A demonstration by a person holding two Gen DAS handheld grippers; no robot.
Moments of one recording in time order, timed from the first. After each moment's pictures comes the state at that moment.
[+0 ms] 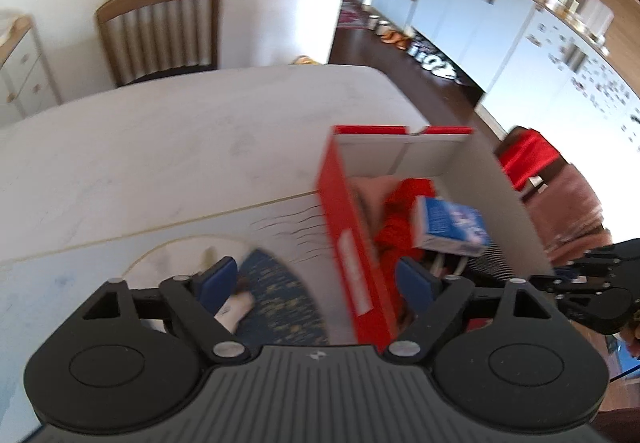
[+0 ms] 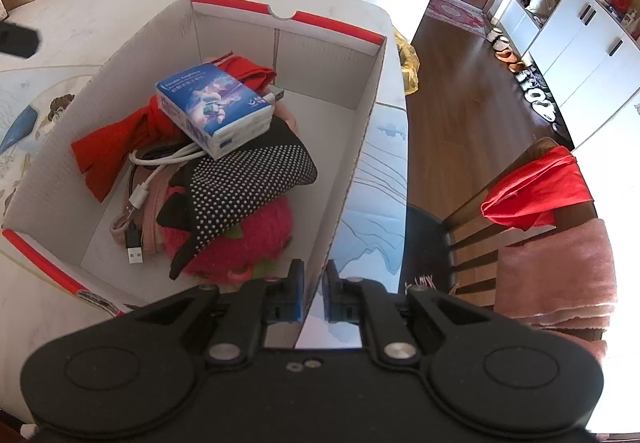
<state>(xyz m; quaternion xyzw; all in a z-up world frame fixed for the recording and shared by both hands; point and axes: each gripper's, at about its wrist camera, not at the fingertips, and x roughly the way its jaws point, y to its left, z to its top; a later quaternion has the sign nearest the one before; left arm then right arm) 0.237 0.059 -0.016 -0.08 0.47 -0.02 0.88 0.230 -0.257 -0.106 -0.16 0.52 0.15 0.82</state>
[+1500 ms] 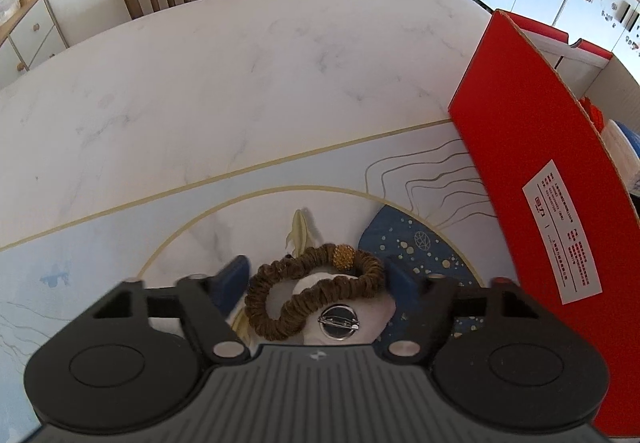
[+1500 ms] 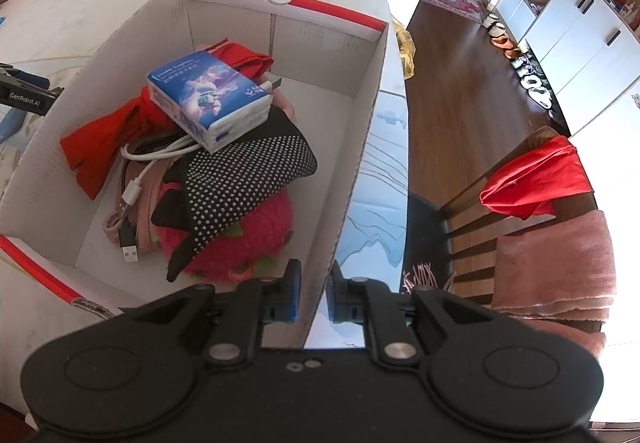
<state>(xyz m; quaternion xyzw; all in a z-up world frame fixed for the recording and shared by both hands) 0.283 0.117 -0.158 -0.03 0.52 0.02 0.86 0.237 -0.252 -0.112 -0.17 0.54 0.13 0.81</state>
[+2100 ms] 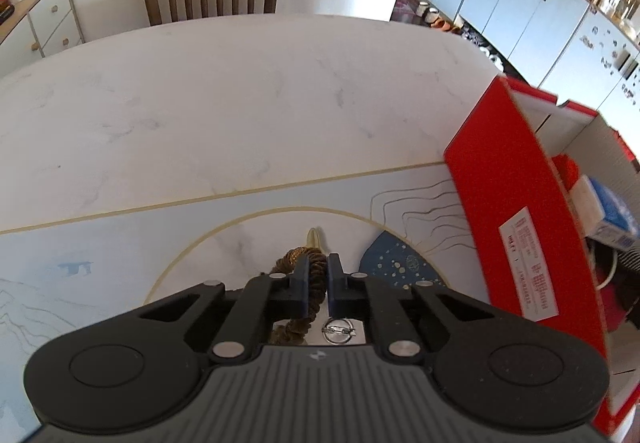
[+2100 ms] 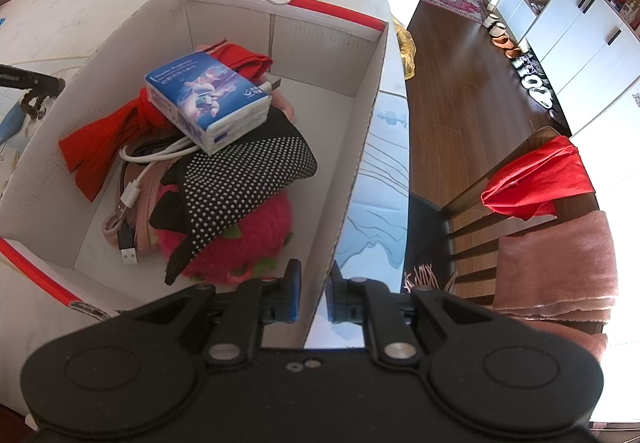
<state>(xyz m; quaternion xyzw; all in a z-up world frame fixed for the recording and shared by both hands) 0.263 0.139 -0.120 -0.09 0.49 0.03 0.87 0.238 -0.252 -0.112 -0.17 0.54 0.13 0.81</state>
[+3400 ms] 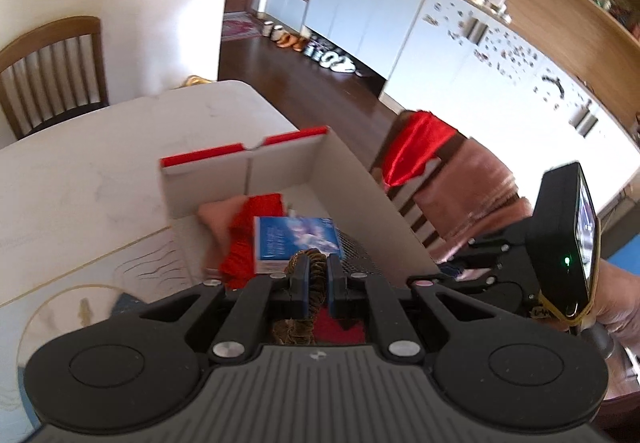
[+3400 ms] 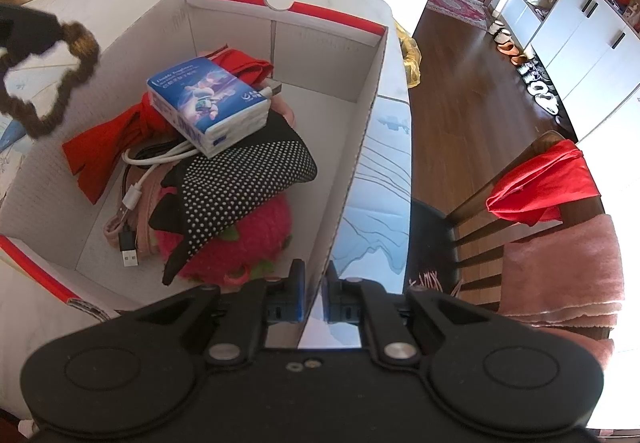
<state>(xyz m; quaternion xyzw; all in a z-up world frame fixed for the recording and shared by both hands) 0.255 -0.057 -0.007 -0.04 0.44 -0.17 0.88 0.237 -0.259 -0.116 -0.16 0.53 0.15 0.82</state>
